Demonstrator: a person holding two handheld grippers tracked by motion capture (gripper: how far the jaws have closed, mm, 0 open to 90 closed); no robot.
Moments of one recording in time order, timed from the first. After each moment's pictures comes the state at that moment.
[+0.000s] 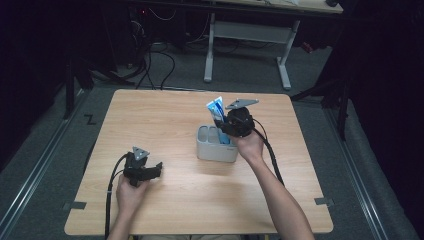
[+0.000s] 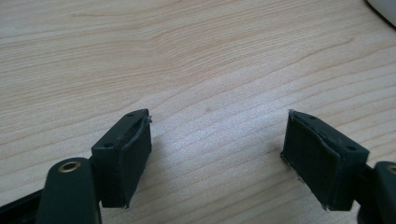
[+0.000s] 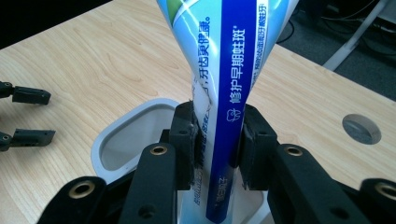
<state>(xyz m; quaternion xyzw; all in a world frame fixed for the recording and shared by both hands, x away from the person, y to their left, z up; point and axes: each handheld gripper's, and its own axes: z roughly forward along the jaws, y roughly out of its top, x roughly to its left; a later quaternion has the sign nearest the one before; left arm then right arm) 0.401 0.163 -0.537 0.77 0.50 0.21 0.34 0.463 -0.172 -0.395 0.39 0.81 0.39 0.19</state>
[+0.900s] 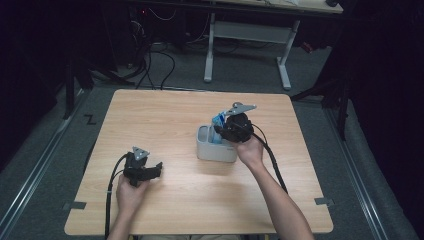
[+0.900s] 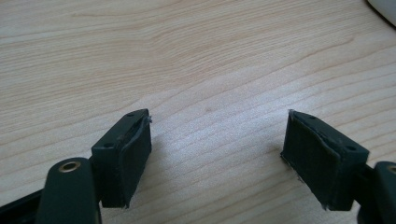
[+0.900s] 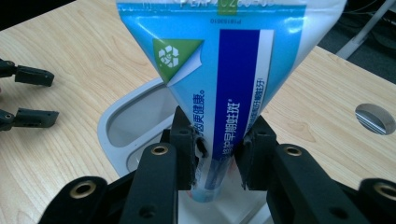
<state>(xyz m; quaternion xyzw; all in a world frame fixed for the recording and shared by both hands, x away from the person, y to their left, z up) 0.401 0.163 -0.537 0.77 0.50 0.21 0.34 0.456 -0.170 -0.408 0.38 0.82 0.38 0.19</state>
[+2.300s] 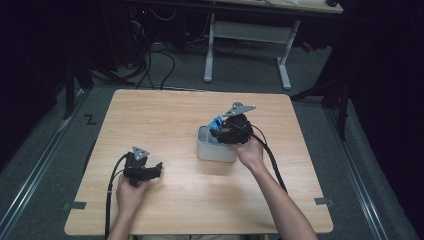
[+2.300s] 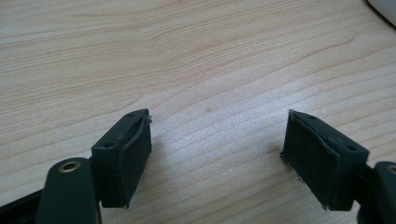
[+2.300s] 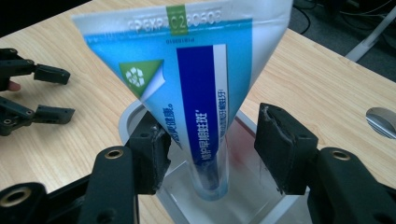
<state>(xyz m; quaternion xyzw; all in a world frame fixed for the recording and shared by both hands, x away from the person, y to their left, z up) 0.401 0.163 -0.537 0.77 0.50 0.21 0.34 0.450 -0.167 -0.403 0.37 0.83 0.38 0.18</state>
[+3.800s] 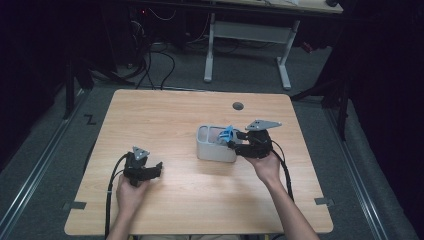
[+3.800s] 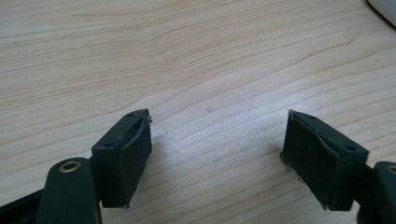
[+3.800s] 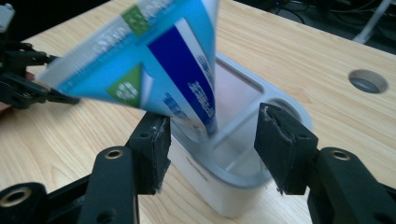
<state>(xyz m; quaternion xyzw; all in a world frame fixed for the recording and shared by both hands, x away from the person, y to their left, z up) 0.401 0.163 -0.537 0.77 0.50 0.21 0.34 0.409 -0.219 -0.419 0.39 0.80 0.42 0.17</state>
